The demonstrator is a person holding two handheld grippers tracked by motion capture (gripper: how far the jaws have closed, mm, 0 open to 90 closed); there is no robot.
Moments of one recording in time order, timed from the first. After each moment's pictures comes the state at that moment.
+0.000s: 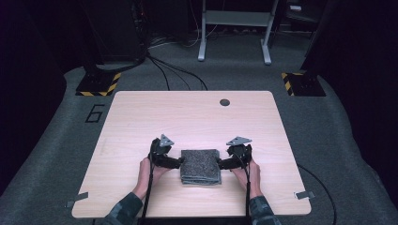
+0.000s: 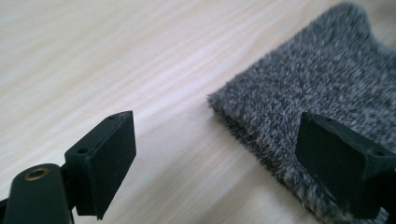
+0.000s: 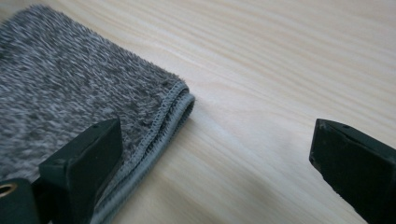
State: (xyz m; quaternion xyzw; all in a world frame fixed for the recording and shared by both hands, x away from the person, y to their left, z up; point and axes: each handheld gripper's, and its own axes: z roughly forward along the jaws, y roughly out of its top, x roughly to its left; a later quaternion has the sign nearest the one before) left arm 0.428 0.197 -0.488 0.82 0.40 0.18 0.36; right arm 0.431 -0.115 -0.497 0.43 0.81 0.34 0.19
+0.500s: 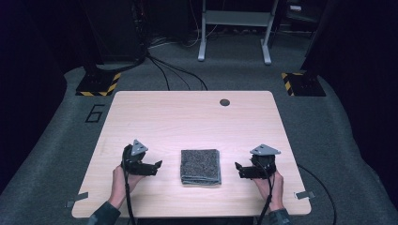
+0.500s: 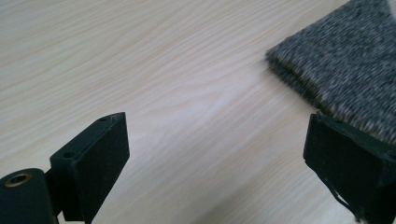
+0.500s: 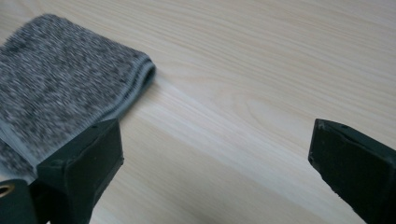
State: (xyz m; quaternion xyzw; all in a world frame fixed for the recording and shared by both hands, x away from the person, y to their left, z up) left arm 0.386 0.272 -0.479 0.81 0.43 0.22 0.35; right arm 0.380 -0.179 -0.473 0.44 0.78 0.36 0.23
